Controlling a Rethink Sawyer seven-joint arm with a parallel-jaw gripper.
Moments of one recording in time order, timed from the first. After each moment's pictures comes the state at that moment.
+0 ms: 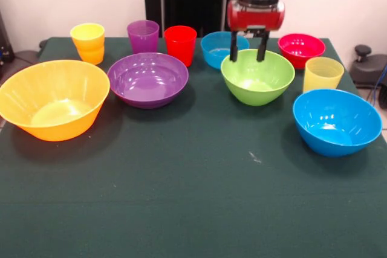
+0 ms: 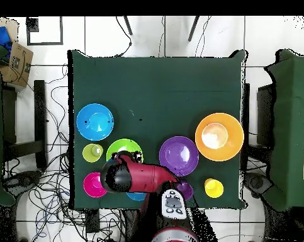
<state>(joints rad) -0.12 -0.67 -0.01 2.05 -0.03 0.08 1.61</state>
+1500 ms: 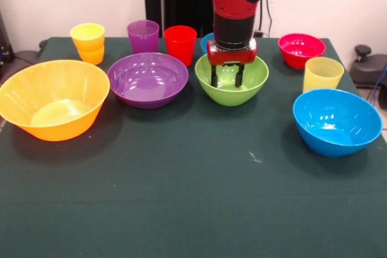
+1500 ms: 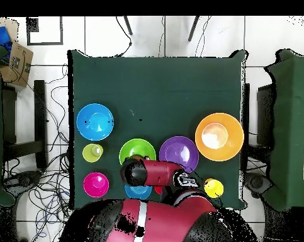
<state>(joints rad) -0.23 -0.43 0.03 1.95 -0.16 0.06 1.61</state>
